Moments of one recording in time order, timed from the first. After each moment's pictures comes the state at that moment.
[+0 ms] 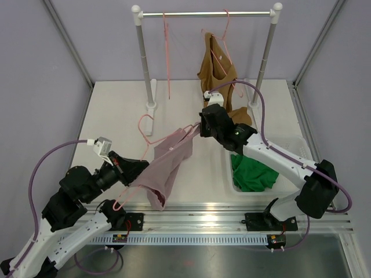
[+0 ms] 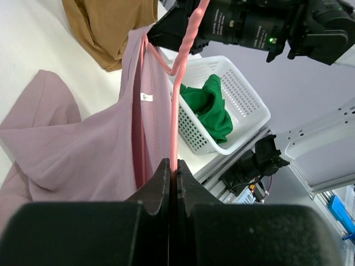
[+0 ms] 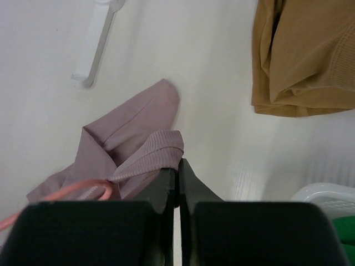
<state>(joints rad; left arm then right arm) -0.76 0.30 0.80 -0.61 0.06 -0.57 0.79 1.46 1.24 -0.35 0.37 0.44</state>
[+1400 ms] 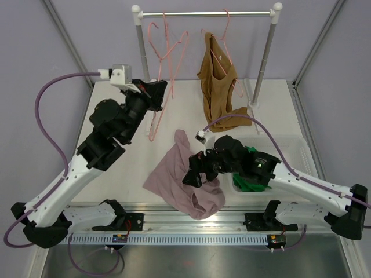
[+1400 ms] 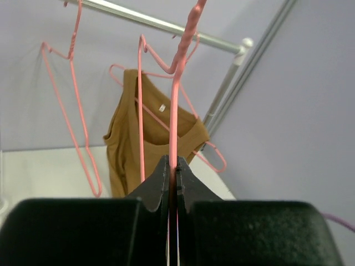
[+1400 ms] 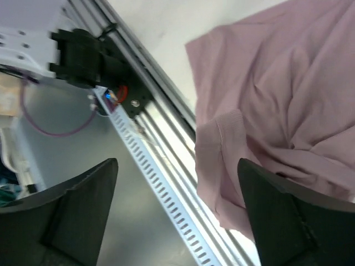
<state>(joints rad) -0.79 1.03 1.32 -0.03 -0.33 -0.34 1.02 1.06 1.00 -0.46 -0.23 0.54</state>
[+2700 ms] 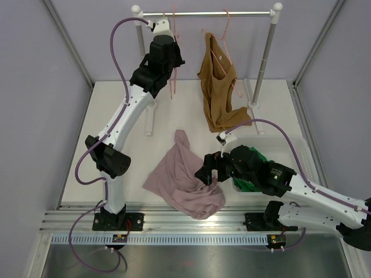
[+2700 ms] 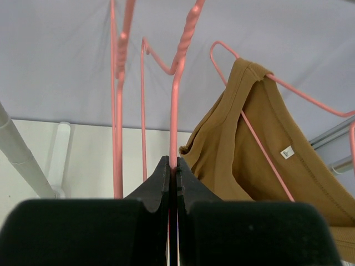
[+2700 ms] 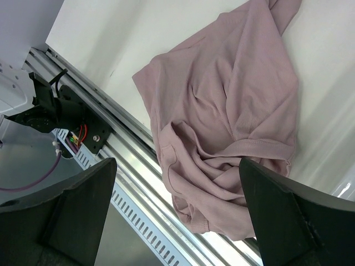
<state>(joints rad) -0.53 1.97 2.30 -0.49 -0.38 -0.38 1.06 0.88 0.84 -0.46 0.10 0.61</state>
